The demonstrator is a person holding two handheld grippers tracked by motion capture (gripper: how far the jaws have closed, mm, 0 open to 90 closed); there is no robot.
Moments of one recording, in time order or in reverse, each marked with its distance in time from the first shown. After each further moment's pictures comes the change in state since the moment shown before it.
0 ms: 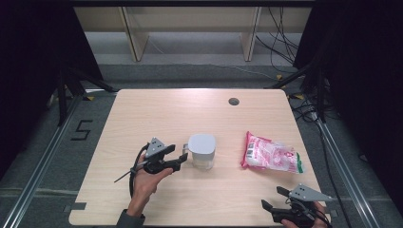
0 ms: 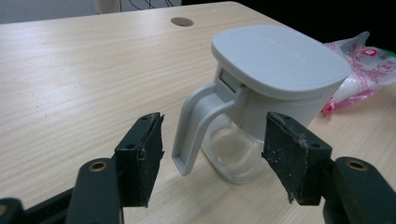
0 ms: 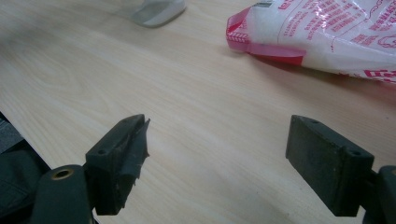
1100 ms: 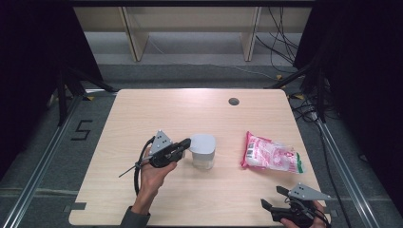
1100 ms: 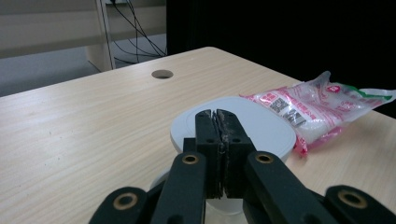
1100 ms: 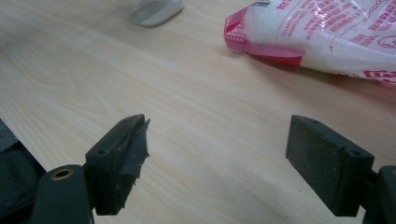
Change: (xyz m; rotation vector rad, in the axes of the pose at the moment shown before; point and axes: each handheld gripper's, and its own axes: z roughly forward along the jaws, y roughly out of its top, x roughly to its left) left arm -0.019 0.029 0.003 -0.134 -0.045 0.091; right arm 0.001 0.001 0.004 0.009 0.003 0.018
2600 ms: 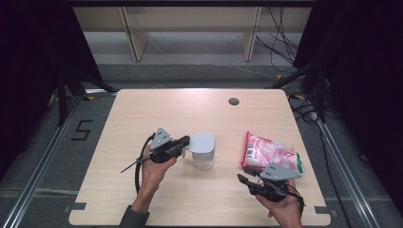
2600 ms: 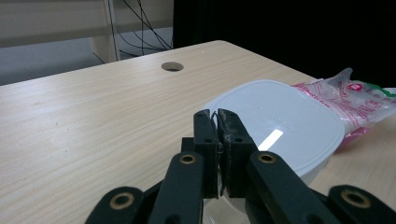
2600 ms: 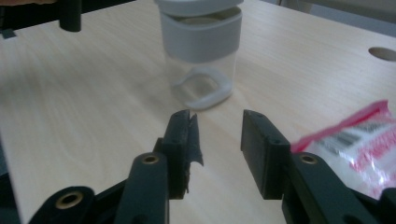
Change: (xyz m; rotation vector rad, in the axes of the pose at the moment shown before) left arm 0.018 -0.007 0.014 0.019 0.002 -0.021; right arm 0.031 0.074 0.051 -0.114 0.097 -0.229
